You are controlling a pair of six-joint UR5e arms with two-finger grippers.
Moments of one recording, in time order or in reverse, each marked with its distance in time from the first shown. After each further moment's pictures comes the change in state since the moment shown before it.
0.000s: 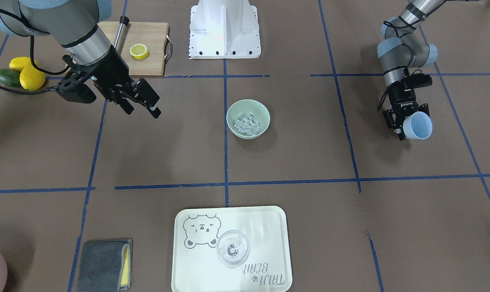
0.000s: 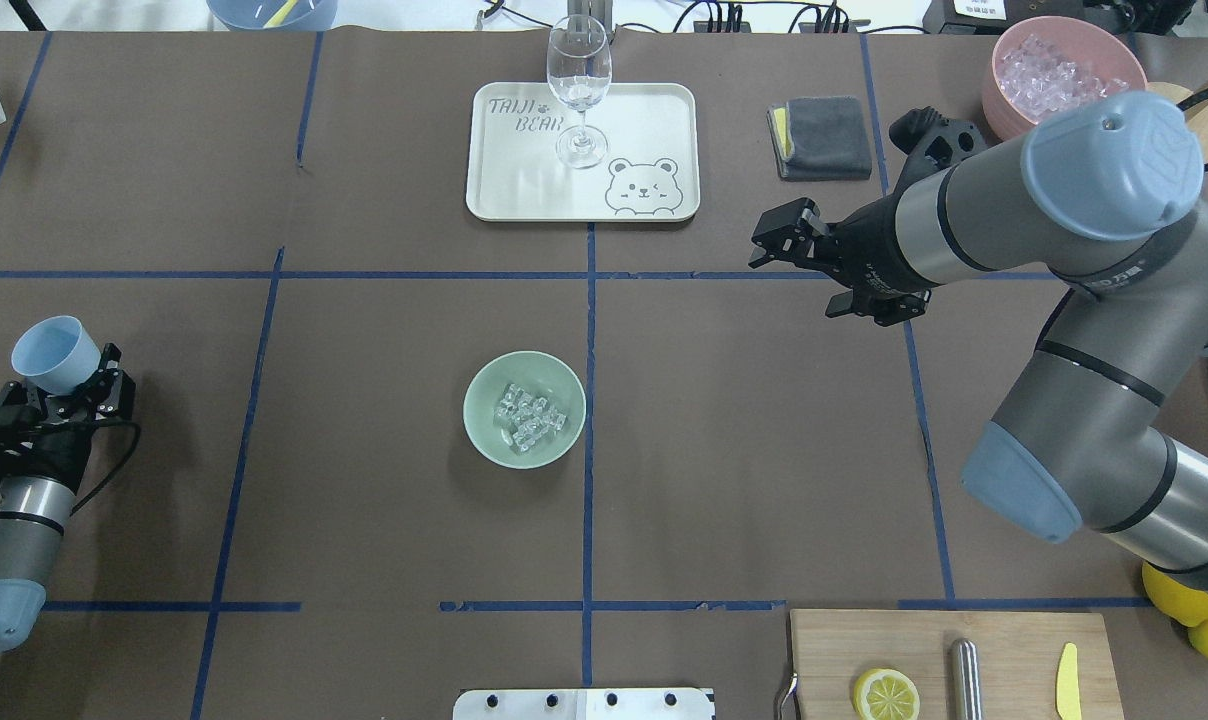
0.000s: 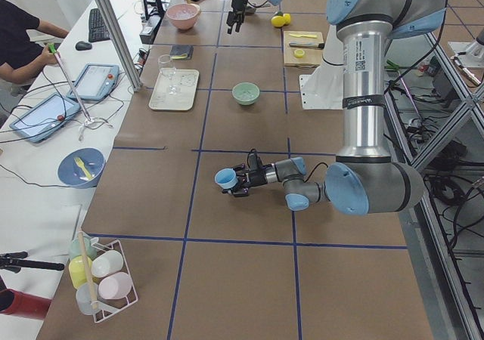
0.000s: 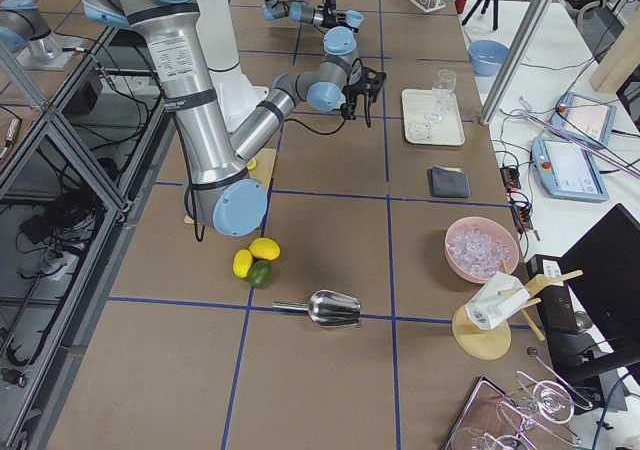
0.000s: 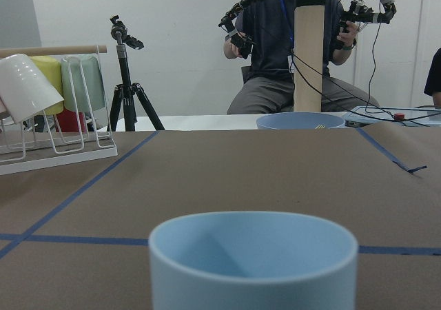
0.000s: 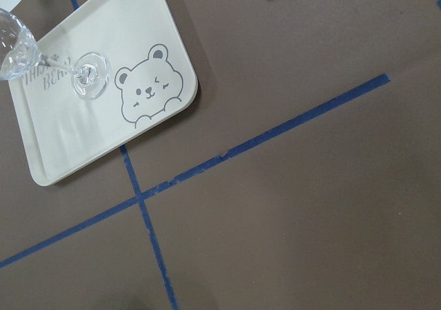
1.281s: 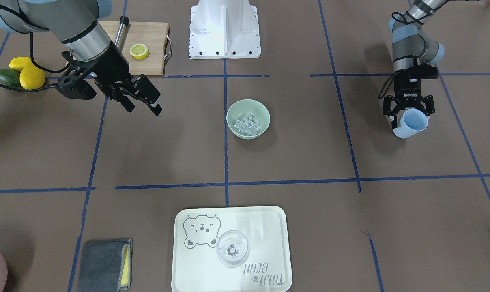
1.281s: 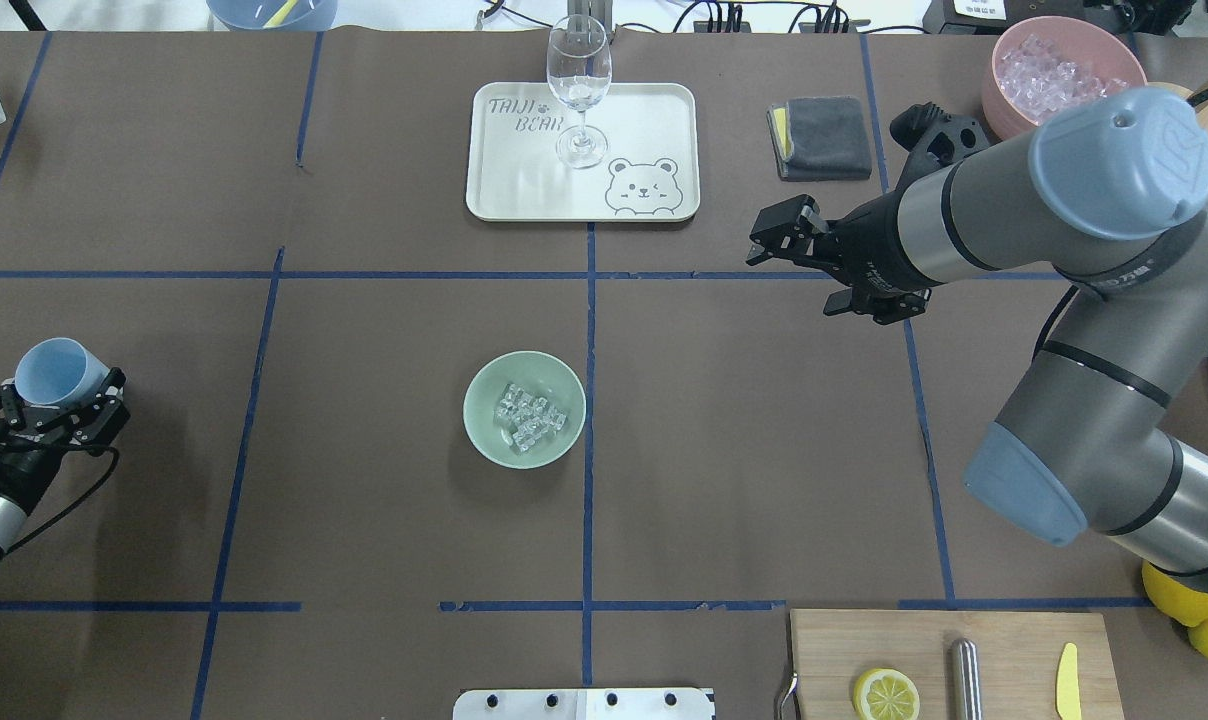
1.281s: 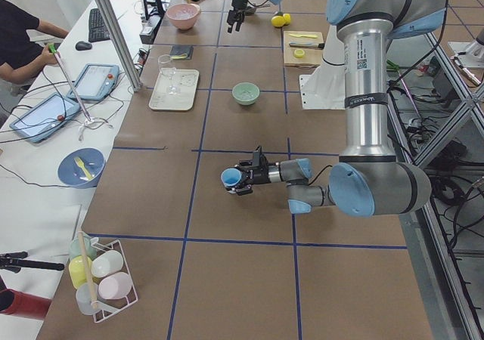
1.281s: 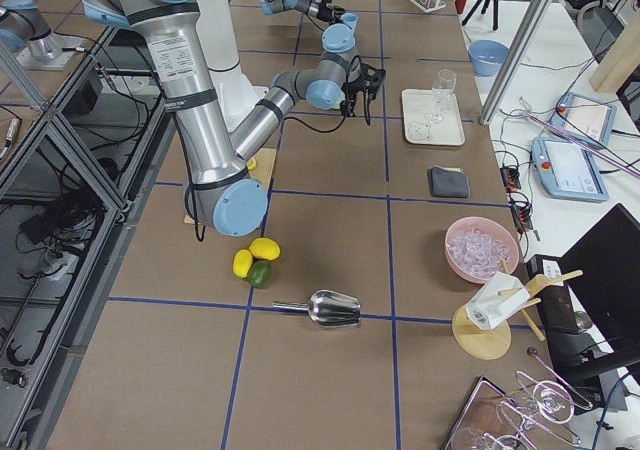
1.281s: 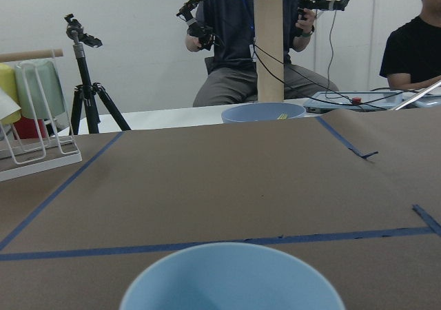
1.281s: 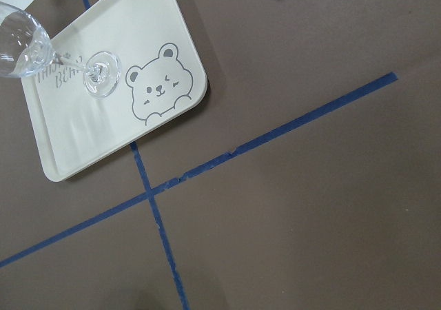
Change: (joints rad) left arm 0.008 0.075 -0.023 -0.336 -0.159 0.337; right arm 0.001 0.002 0.017 0.000 0.001 0.001
